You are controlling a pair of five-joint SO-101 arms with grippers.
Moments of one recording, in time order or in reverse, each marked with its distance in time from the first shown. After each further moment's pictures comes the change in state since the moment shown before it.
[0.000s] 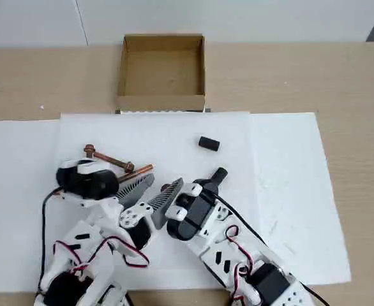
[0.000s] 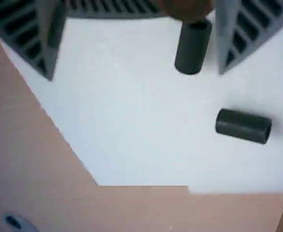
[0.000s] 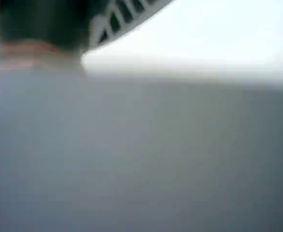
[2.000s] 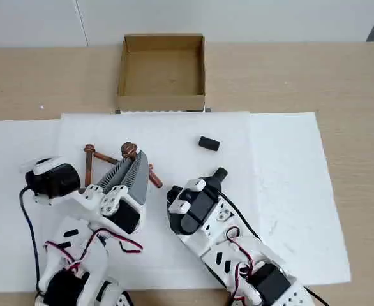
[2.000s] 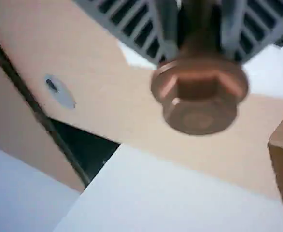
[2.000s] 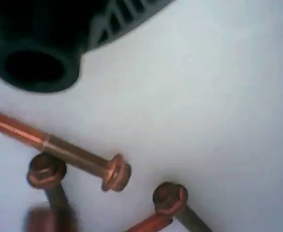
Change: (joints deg) left arm -7.3 0.2 1.9 -12.2 10.9; right arm 0.1 -0.1 -0.2 4.0 -3.4
